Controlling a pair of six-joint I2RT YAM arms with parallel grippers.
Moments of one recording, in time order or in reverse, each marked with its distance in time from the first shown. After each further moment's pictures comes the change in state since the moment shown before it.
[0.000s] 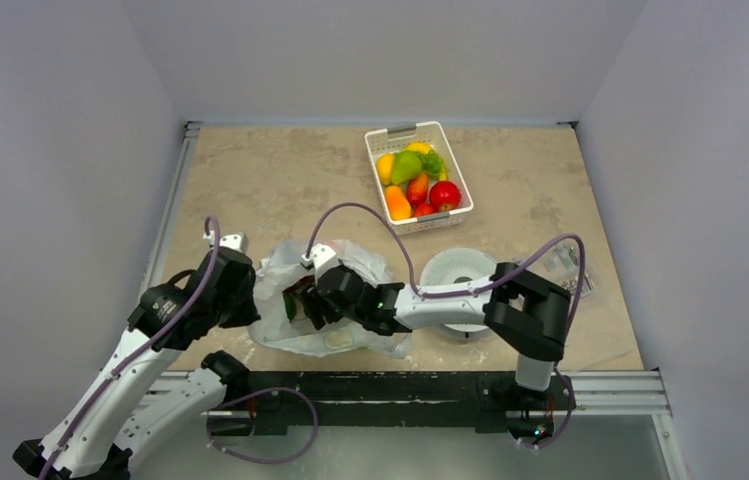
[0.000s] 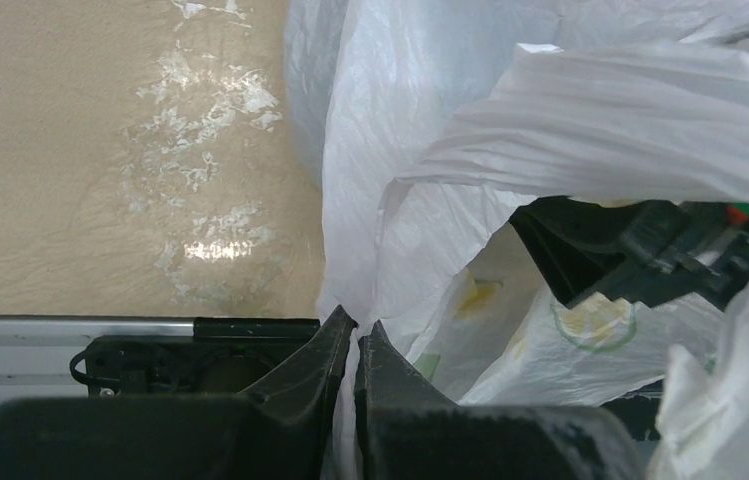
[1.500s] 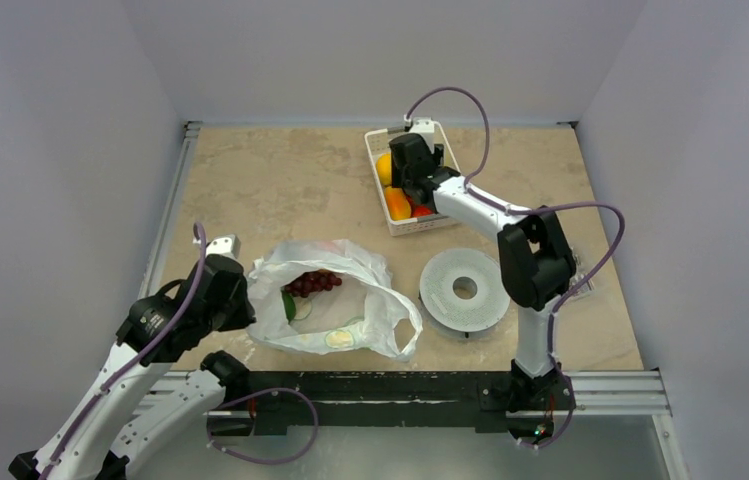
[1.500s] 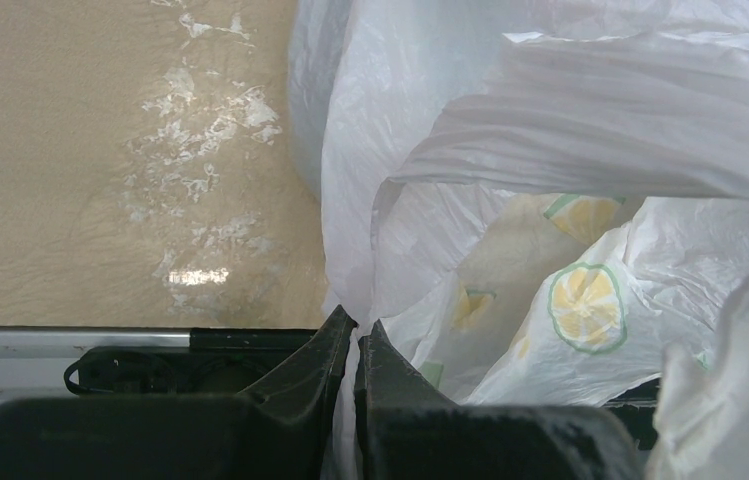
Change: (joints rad) left arm -0.014 -0.071 -0.005 0.000 -0.028 -0.018; right arm -0.658 0.114 0.462 -0.316 0.304 -0.071
